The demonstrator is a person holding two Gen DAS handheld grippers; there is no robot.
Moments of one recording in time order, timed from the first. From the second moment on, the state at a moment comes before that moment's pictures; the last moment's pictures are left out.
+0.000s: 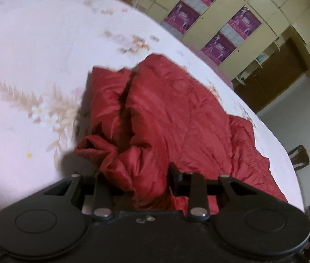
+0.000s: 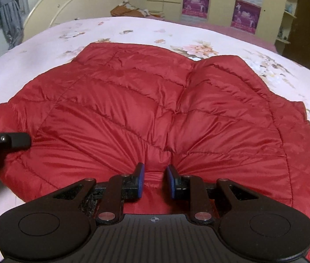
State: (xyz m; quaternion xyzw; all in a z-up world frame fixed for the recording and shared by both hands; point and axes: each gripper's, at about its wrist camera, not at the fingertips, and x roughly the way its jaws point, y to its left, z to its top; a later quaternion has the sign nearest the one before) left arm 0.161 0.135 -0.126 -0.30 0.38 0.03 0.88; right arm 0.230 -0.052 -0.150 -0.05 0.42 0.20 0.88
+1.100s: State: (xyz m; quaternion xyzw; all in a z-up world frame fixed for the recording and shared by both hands) left arm 0.203 -0.159 -0.082 0.00 0.34 -0.25 0.91; right arm 0.176 -0.255 -0.119 0.08 0.42 0.10 0.90
